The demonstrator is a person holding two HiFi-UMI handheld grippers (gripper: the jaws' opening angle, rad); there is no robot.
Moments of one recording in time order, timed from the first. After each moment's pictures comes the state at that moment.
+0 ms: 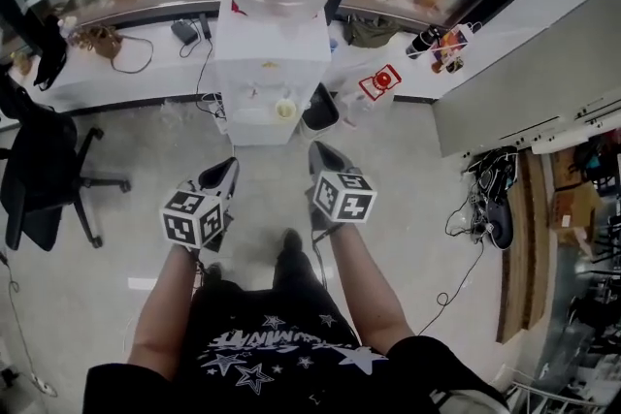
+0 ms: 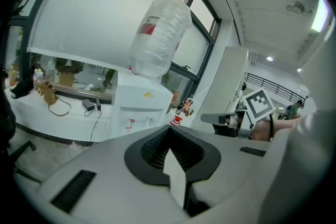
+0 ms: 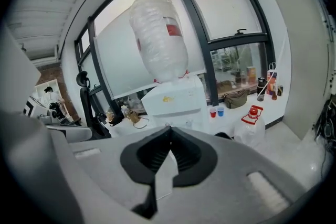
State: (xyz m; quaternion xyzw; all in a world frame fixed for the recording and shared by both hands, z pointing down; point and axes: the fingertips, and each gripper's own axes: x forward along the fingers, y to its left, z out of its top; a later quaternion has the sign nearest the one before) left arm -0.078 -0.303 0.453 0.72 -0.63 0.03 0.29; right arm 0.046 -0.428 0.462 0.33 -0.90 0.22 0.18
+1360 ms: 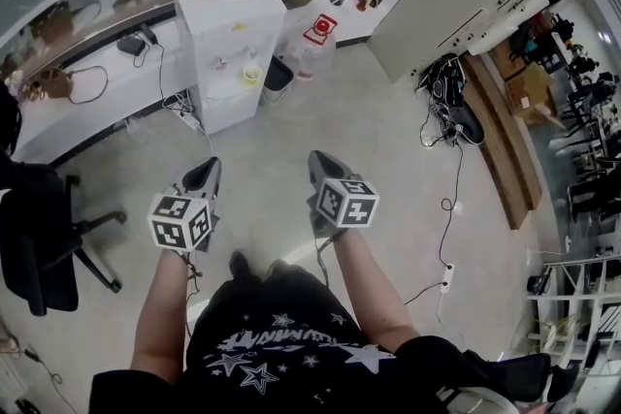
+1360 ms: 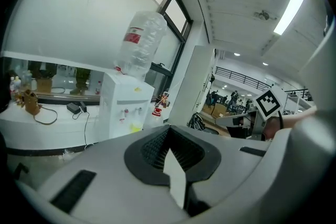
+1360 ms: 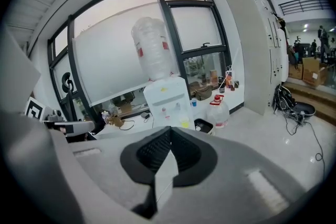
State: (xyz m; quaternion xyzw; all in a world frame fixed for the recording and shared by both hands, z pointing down) left arm -0.124 -0.138 0.449 0.82 -0.51 0.06 0.25; right arm 0.080 -0.190 0.450 0.50 -0.82 0.24 0.15
